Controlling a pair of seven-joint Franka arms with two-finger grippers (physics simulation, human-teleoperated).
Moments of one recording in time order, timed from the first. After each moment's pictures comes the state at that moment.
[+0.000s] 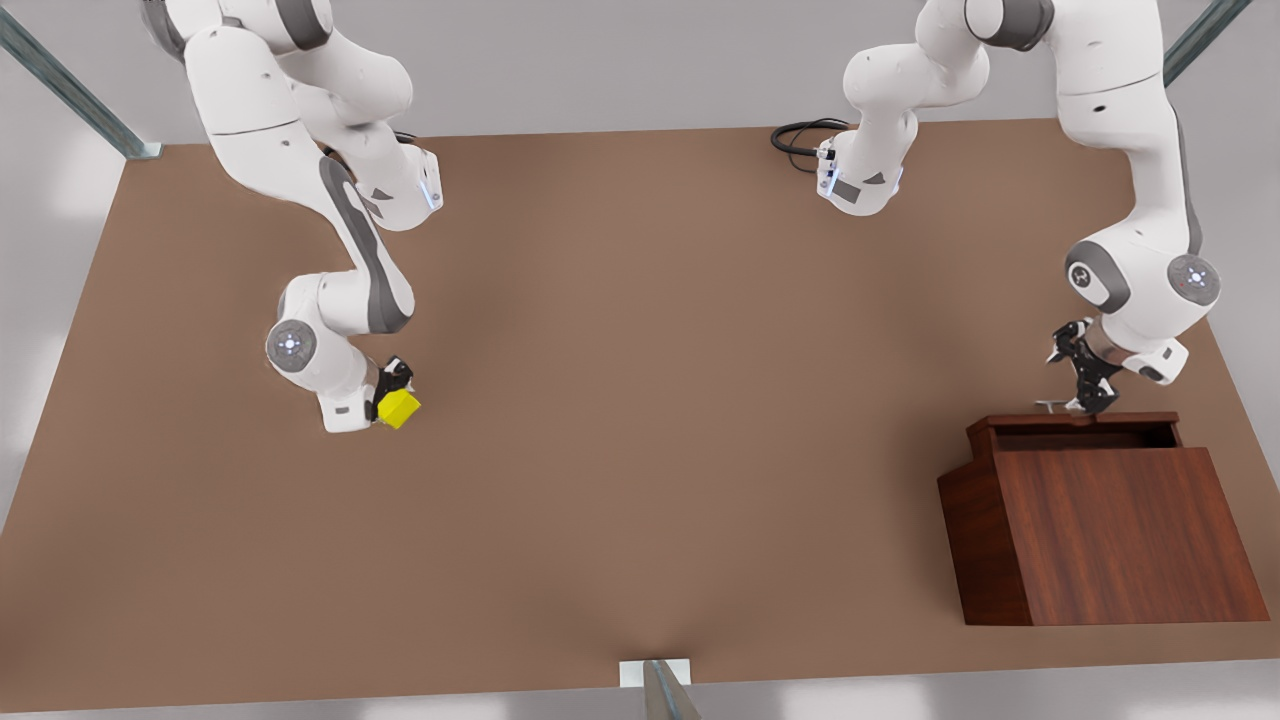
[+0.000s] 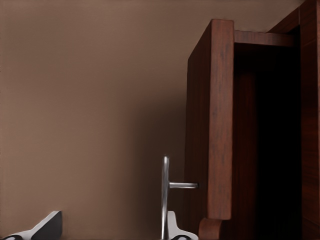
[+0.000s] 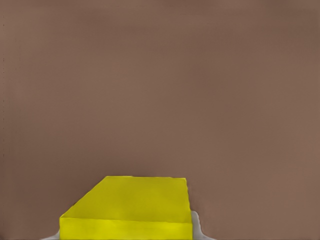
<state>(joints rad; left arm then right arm) 0.04 0.22 0.34 -2.16 -0.06 2.45 -1.18 0.22 0.25 -0.03 -2.24 0.12 2.42 -0.74</state>
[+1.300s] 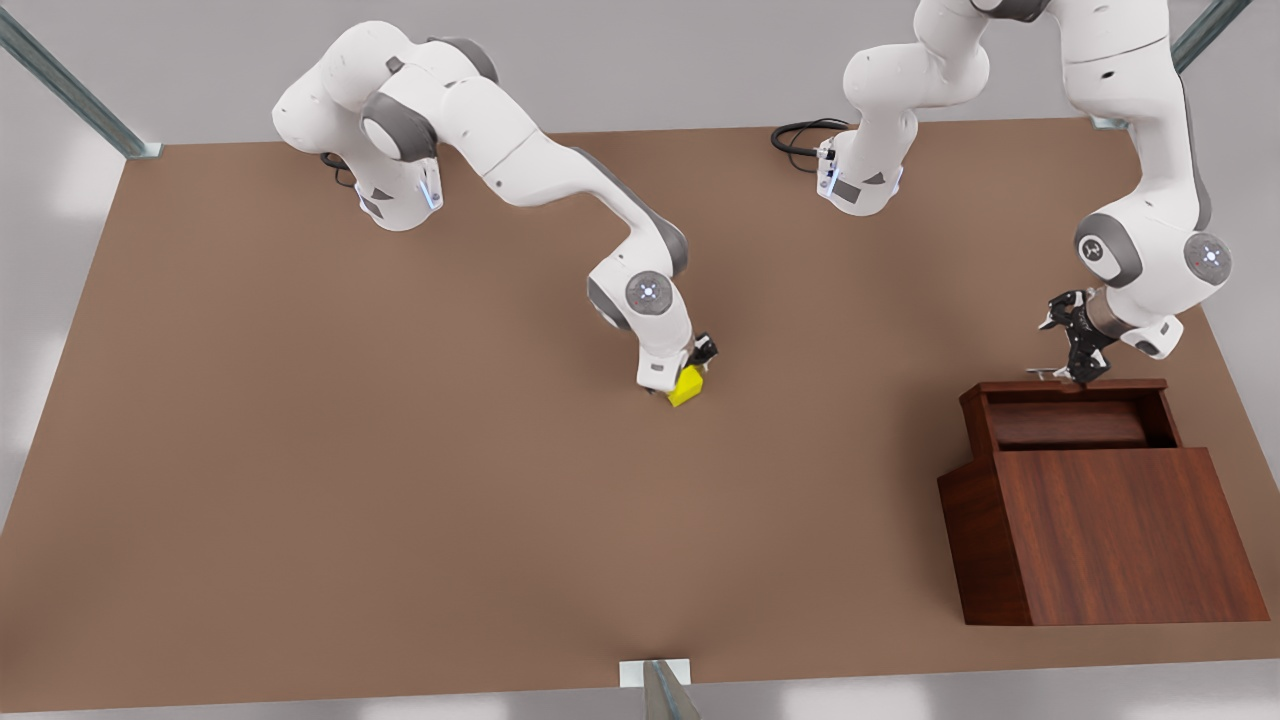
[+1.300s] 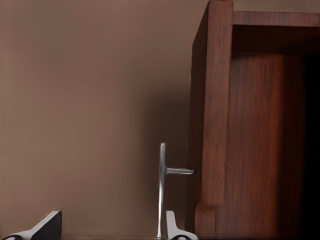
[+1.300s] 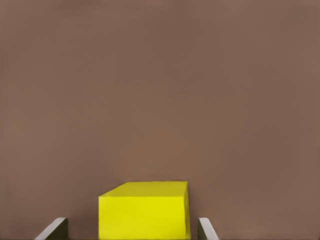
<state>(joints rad) 0.03 0.11 0.38 -2.23 -0.06 2.30 -1.15 0.94 0.79 -0.08 -1.41 0.25 2.41 0.26</state>
